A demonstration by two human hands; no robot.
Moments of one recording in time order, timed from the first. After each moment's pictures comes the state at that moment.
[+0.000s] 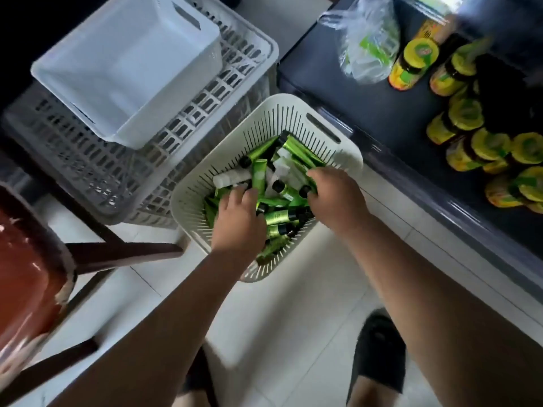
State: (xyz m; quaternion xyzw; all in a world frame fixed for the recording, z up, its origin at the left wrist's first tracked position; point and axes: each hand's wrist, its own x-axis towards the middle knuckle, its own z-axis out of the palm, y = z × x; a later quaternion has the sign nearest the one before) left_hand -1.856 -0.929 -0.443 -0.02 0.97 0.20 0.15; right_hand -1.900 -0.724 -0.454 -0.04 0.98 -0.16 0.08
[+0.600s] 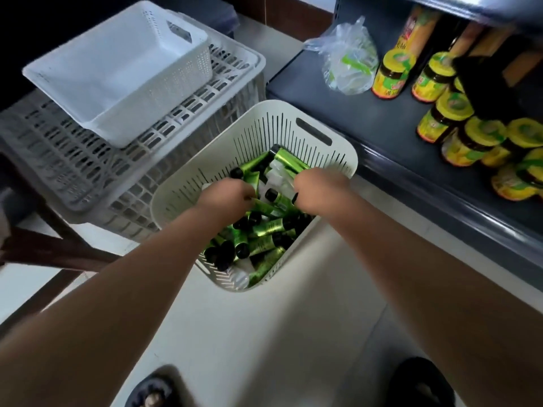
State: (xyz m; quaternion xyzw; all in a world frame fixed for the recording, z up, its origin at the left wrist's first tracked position) left_hand -1.927 -0.946 -0.491 0.13 0.97 0.10 0.20; right_hand -1.920 -0.744 -0.468 -0.02 0.97 0.01 0.23
